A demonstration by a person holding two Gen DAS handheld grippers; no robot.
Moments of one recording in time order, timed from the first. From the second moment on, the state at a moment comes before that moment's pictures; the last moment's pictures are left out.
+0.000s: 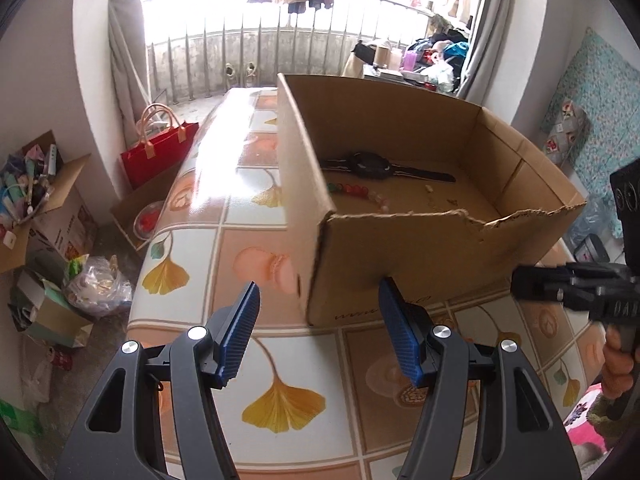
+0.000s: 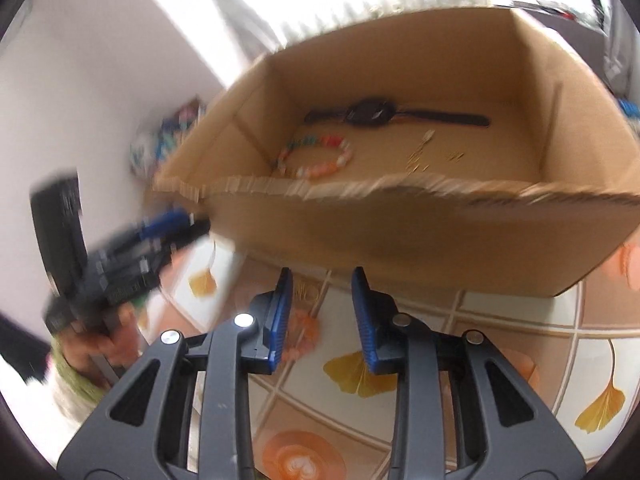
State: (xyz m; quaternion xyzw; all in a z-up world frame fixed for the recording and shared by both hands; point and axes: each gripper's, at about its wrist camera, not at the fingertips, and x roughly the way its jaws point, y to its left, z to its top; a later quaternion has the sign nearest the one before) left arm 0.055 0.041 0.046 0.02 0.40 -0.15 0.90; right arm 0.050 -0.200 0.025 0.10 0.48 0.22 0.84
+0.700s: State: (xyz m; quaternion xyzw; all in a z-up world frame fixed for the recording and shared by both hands) left arm 0.004 0.016 0.001 0.09 0.46 -0.16 0.87; right arm 0.034 -0.132 0.008 -0.06 0.48 0.24 0.84
